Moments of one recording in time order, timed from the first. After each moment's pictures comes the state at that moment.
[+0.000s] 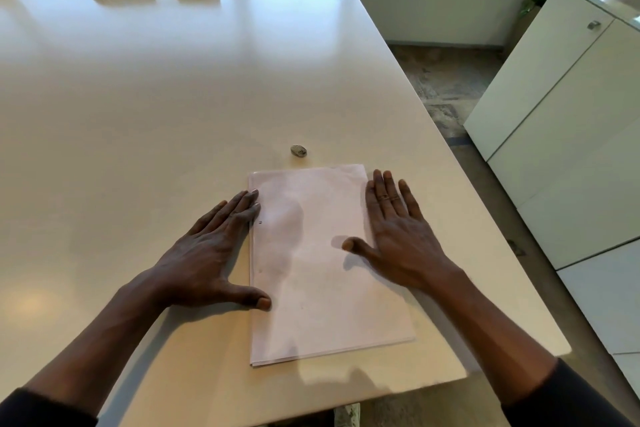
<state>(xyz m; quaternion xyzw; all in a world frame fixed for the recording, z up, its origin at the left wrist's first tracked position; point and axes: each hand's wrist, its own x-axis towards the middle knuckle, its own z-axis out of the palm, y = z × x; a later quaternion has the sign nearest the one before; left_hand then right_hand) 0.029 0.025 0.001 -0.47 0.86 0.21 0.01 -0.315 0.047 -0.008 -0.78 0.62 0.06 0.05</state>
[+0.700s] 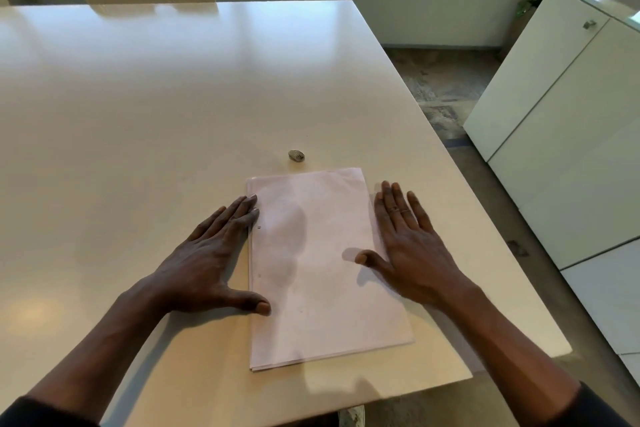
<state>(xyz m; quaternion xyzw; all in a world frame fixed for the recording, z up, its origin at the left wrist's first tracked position) 0.029 0.026 0.002 -0.47 0.86 0.20 0.00 -0.330 0.069 -0.009 -0.78 0.62 0.03 0.05</state>
